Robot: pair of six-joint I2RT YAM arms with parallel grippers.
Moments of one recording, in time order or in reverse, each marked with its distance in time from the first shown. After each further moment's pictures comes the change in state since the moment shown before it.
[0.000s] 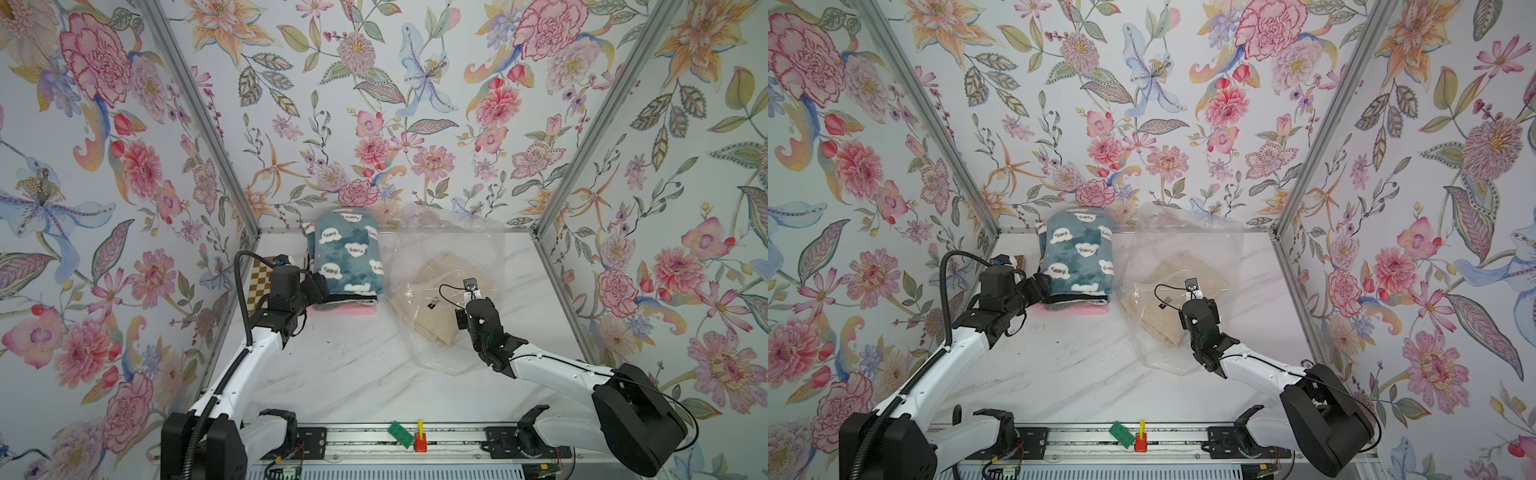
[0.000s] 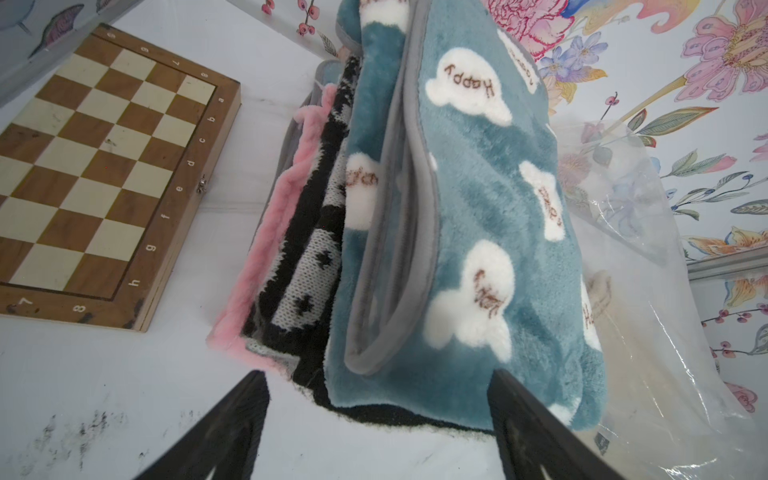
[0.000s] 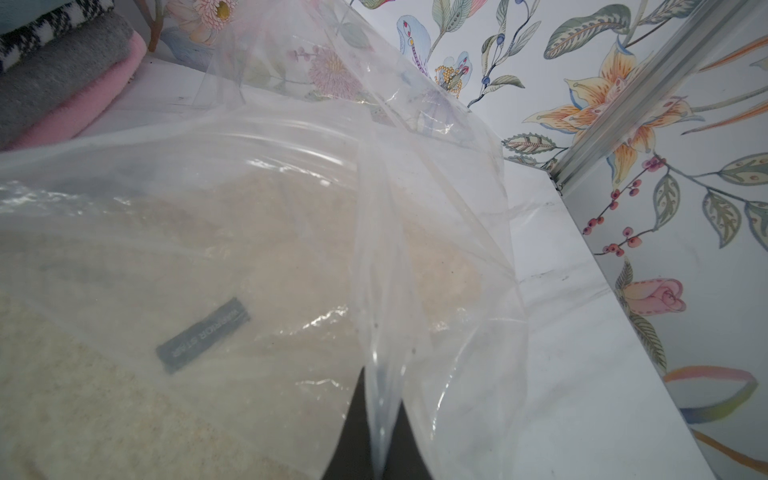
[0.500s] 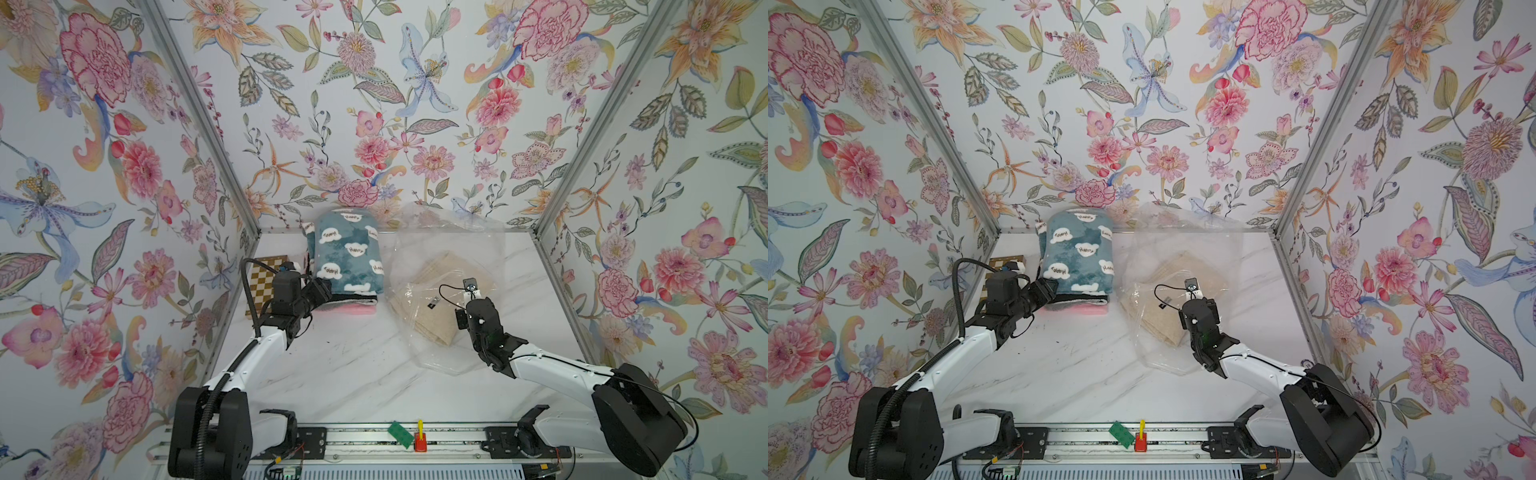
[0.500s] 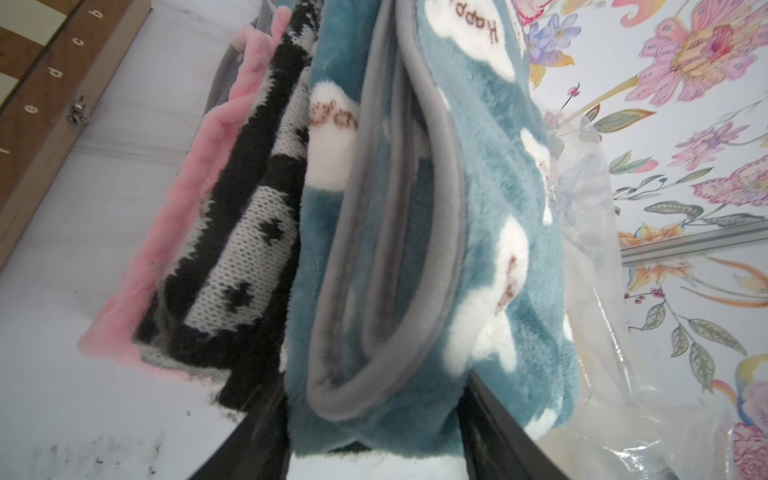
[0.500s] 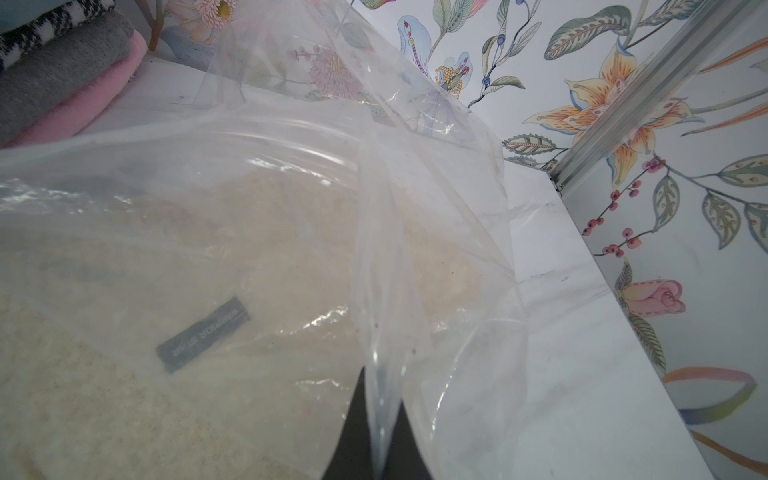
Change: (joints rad) left arm 0.021 0.086 -0.082 0.200 0.166 -0.111; right arm 0.001 0.000 0.000 0.000 0.000 -0.003
